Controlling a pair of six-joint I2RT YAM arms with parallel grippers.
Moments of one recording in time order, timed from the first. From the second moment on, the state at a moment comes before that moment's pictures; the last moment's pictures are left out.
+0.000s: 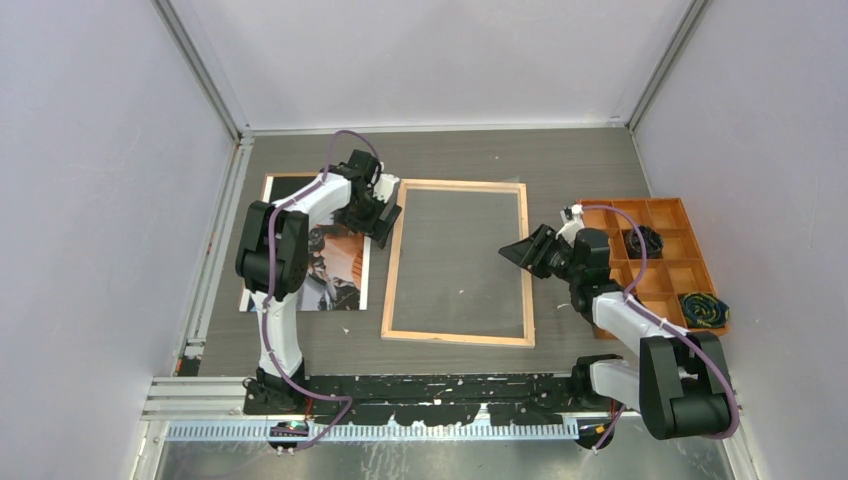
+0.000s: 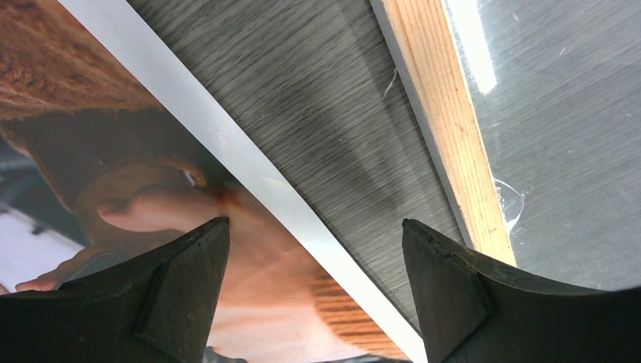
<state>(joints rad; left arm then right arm) -0.33 2.04 1.50 -0.74 0.14 0.21 0.09 1.15 0.33 0.41 -0.56 0.76</state>
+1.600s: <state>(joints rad) -0.33 2.04 1.50 -0.74 0.14 0.21 0.27 1.28 0.55 -0.04 -0.21 0.58</state>
